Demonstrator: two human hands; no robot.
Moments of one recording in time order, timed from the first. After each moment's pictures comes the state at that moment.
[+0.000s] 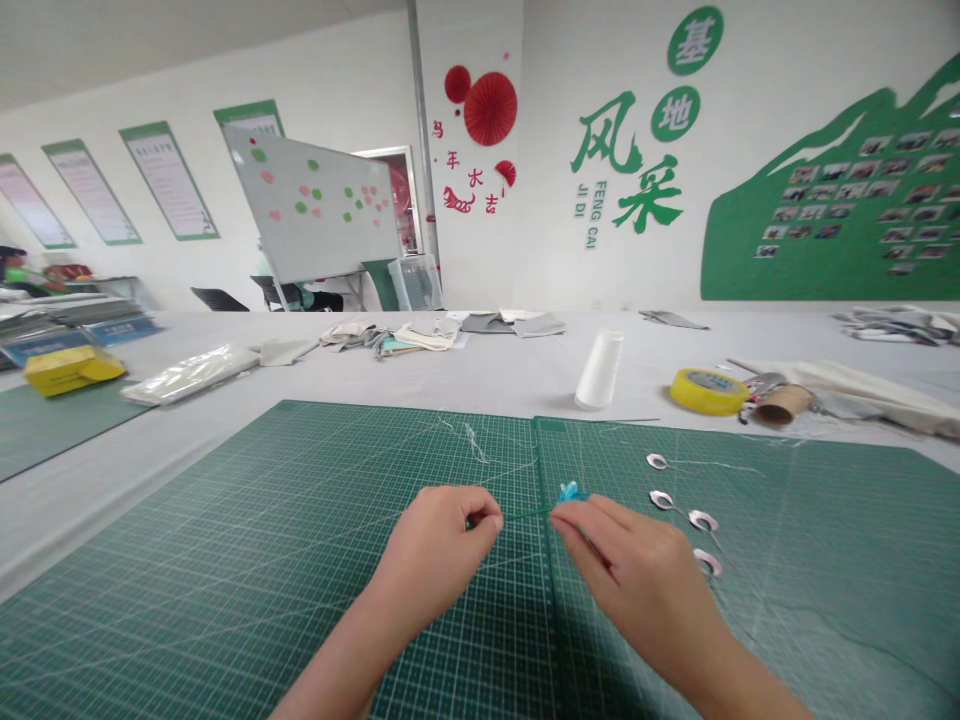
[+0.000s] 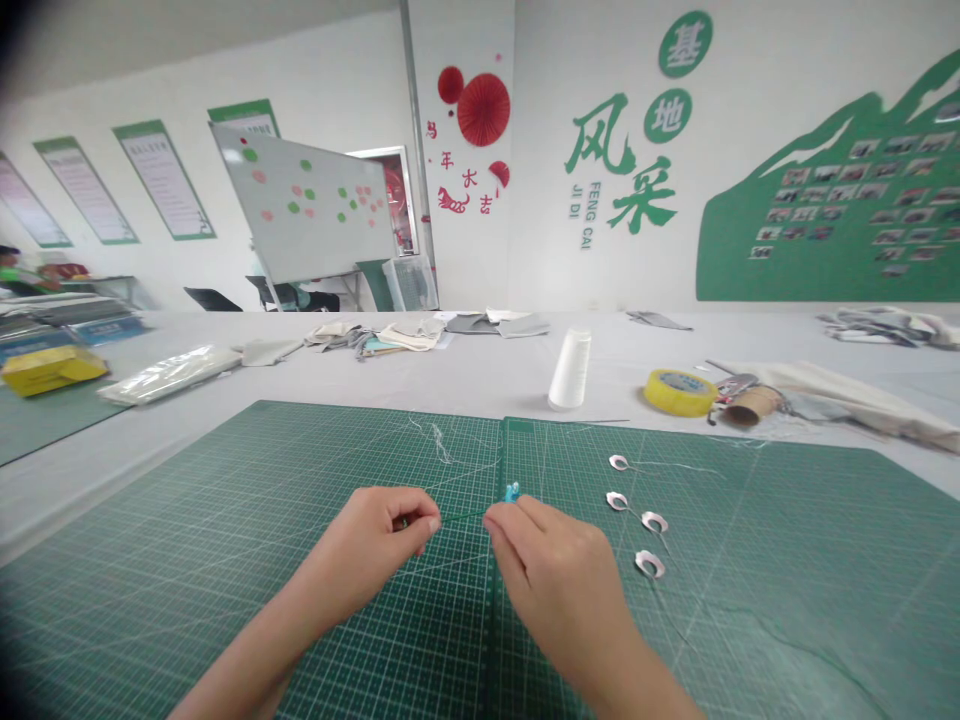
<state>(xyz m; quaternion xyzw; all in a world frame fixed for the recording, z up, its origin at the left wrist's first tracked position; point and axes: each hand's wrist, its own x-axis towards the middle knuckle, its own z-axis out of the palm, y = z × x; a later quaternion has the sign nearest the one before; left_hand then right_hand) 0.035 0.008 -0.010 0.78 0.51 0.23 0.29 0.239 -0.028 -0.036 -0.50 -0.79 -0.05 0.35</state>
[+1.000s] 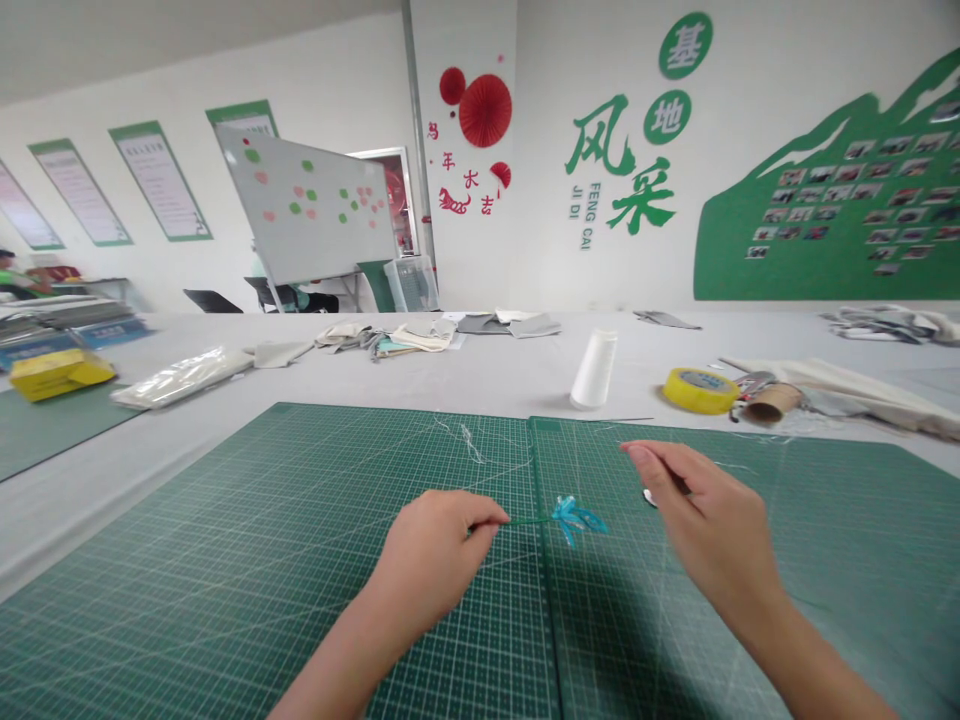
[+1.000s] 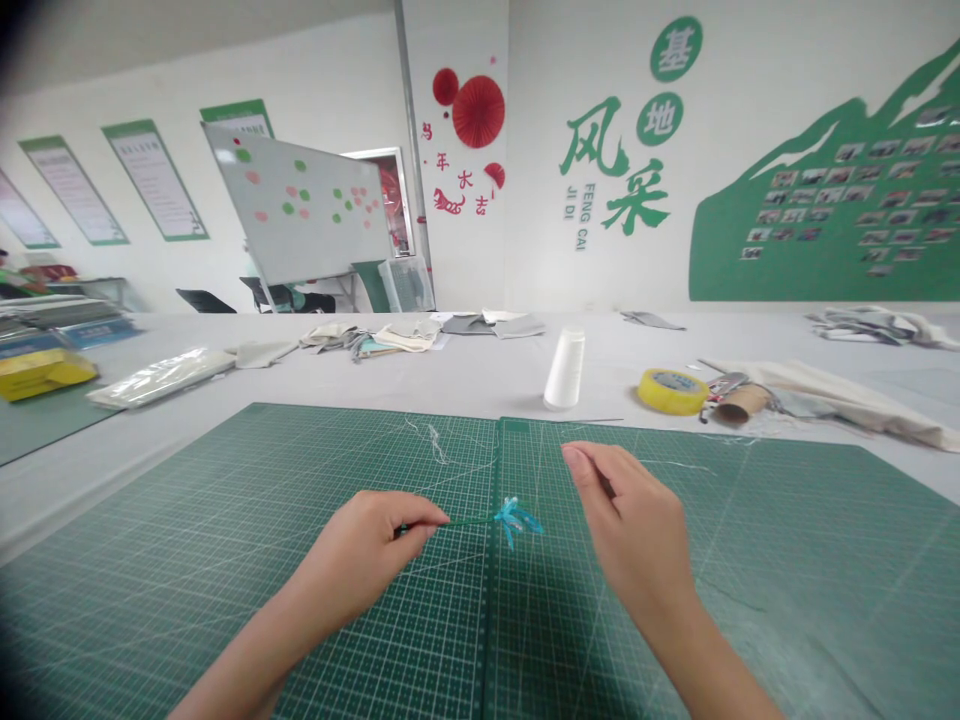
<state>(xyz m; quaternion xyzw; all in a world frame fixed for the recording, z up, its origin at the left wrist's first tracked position) 0.034 0.008 -0.011 0.83 0.47 0.21 0.21 0.291 -0.013 -0.019 -0.64 -0.62 -0.01 0.46</state>
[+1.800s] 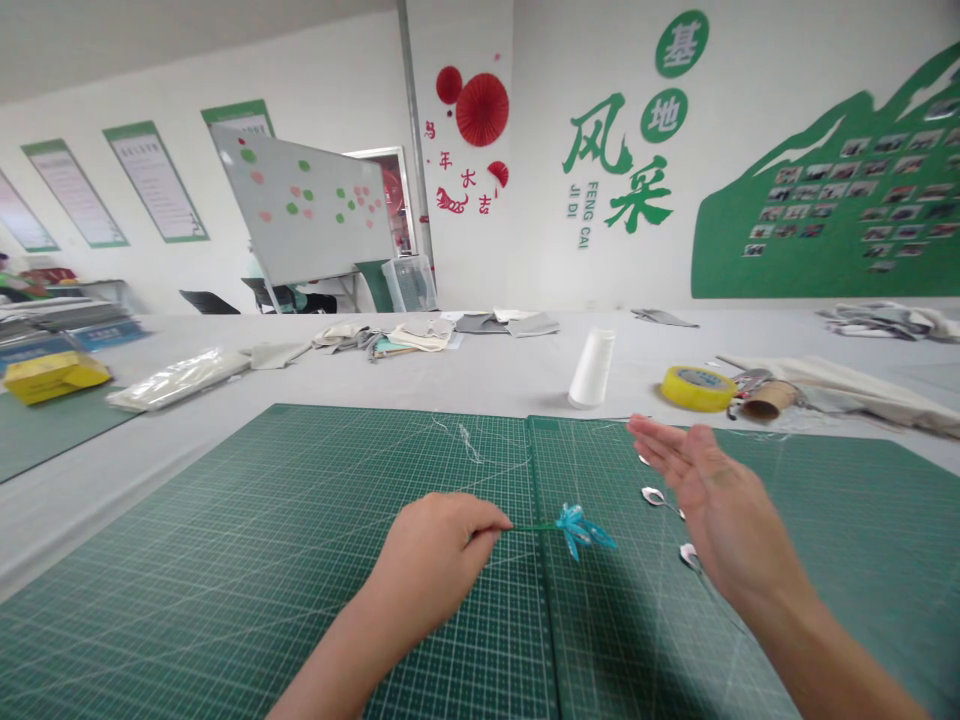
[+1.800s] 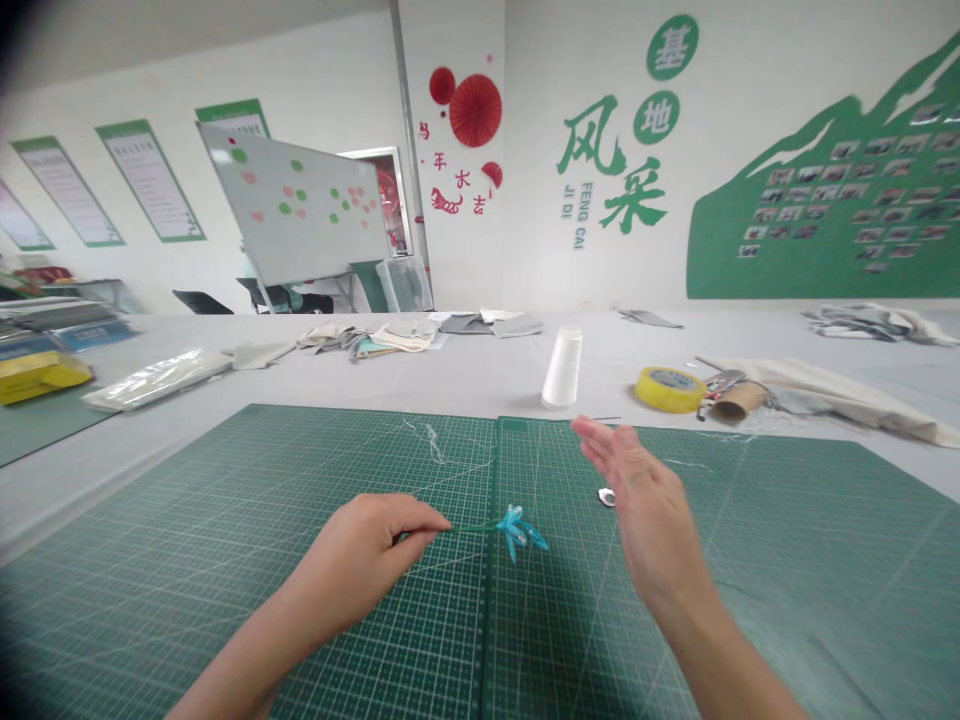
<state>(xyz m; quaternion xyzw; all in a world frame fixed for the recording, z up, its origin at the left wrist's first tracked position) 0.035 0.005 -0.008 0.85 0.44 0.20 0.18 0.293 -0.003 -0.019 -0.47 -0.42 0.34 0.70</state>
